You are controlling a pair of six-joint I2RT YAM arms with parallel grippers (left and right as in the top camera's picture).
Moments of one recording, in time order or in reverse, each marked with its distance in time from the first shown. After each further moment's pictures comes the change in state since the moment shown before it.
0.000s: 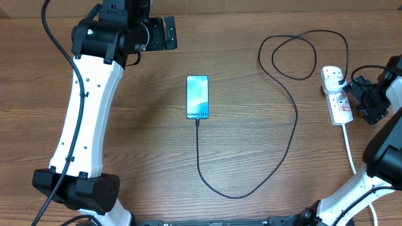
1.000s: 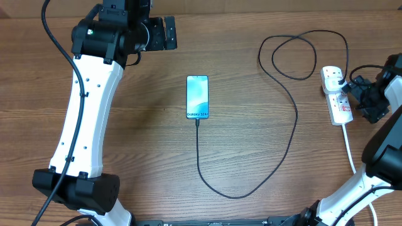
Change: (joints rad) left arm 0.000 0.000 0.000 0.000 0.000 0.000; right arm 0.014 -0.001 0.003 0.010 0.028 -0.040
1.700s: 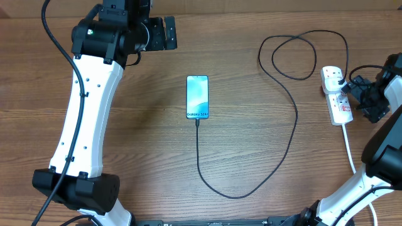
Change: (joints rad) left arm 0.000 0.000 0.000 0.000 0.000 0.000; right arm 0.001 -0.001 0.000 -0.001 0.003 -0.031
